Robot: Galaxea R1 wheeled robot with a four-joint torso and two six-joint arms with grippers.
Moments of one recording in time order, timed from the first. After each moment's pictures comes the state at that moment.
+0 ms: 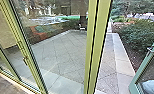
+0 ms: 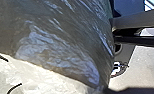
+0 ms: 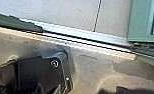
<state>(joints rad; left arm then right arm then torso) 1.59 2.97 -2.64 -0.29 0.02 0.31 -0.83 2.10 -1.82 -0.10 -0.68 0.43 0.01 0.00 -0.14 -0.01</state>
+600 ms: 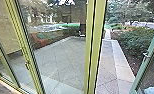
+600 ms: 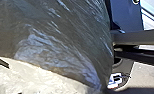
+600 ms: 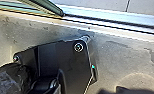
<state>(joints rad) 1.59 2.97 -2.64 -0.29 0.03 0.31 -1.11 2.35 -1.94 -0.09 -0.47 0.43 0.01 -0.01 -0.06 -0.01</state>
